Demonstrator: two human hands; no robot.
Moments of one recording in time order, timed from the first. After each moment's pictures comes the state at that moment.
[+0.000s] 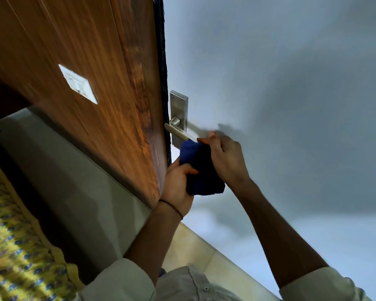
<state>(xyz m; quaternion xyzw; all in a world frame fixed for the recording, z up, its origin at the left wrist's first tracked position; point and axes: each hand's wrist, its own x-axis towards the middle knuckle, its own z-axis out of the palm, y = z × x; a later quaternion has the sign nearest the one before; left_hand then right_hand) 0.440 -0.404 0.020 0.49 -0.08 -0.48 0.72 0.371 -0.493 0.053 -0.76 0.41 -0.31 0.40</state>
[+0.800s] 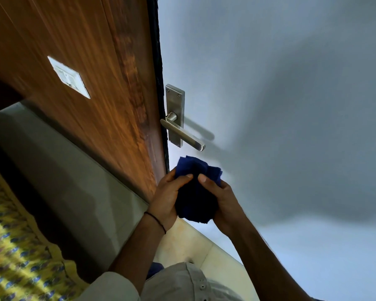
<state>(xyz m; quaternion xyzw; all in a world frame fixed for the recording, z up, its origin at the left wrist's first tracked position) 0.452 -0.378 -0.019 0.55 -0.13 -0.53 0.64 0.330 -0.442 -0.023 -0.41 0.34 -0.25 0.81</state>
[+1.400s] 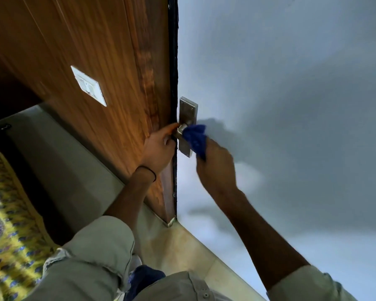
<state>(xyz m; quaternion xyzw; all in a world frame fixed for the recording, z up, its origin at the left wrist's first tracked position) 0.539 -0.422 0.050 0.78 -0.41 -0.14 0.45 0.403 -0.478 0.053 -0.85 0.38 -0.29 0.22</state>
